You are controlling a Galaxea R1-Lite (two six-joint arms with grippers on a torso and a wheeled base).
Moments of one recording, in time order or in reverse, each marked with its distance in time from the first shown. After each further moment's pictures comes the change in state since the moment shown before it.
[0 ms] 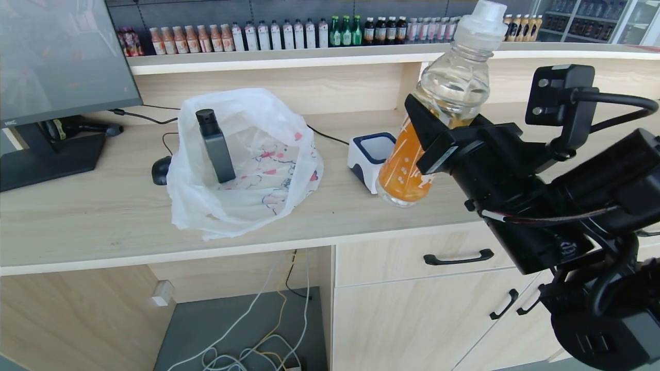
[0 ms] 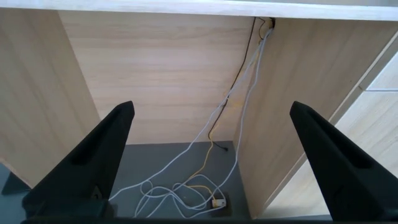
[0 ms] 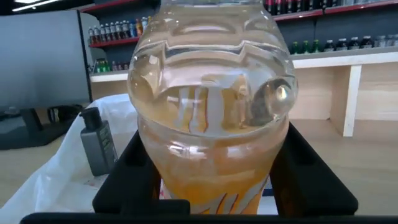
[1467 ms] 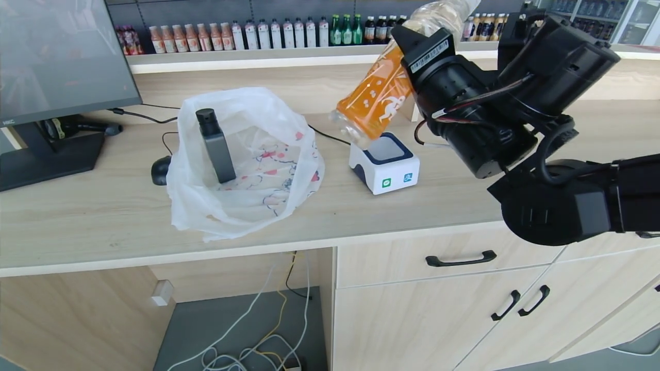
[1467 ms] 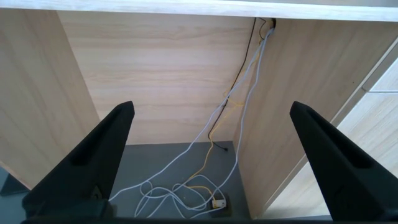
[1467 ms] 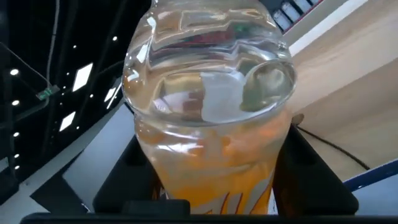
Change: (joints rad) left arm 0.000 0.000 0.000 0.000 0.000 0.000; right arm -0.065 0.124 -0.569 0.510 -0.013 0.800
